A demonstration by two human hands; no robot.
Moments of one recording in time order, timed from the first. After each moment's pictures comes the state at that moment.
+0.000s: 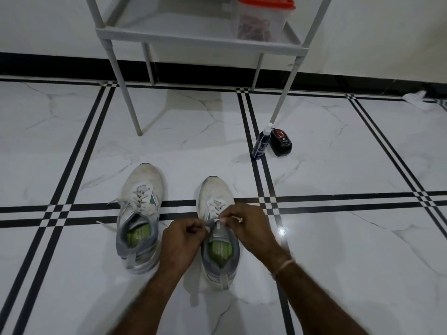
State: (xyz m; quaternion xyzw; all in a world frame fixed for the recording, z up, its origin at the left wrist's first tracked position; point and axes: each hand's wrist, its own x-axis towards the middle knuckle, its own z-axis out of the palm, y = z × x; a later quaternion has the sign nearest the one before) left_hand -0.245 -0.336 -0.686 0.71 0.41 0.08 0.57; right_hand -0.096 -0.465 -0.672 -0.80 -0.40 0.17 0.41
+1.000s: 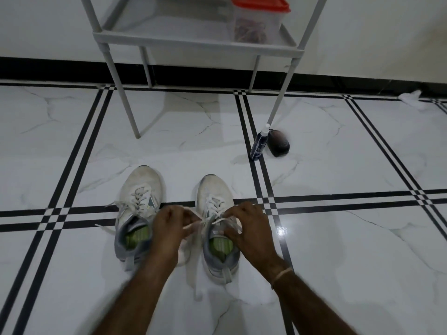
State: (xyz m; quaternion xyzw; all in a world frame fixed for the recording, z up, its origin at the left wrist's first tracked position) left_hand -0.225 -0.318 -0.668 0.48 0.47 0.22 0.71; right_hand -0.108 -0.474 -0.681 -0.87 -0.39 0.09 0.27
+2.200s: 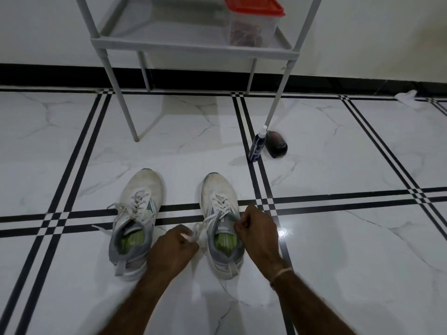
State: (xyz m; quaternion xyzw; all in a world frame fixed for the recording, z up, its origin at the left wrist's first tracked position) left_hand -0.258 -0.324 -0.693 0.80 0.43 -0.04 0.42; right_hand -0.106 -0.478 -0.677 -0.91 -0.23 0.13 0.32
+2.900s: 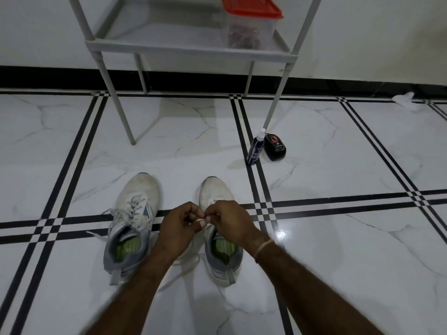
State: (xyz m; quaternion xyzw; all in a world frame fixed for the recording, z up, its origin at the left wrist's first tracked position) left_hand -0.210 -0.300 -0.687 0.74 0.32 0.11 0.58; right_hand -0.085 -0.416 -0.664 -0.83 -0.45 0.23 0.23
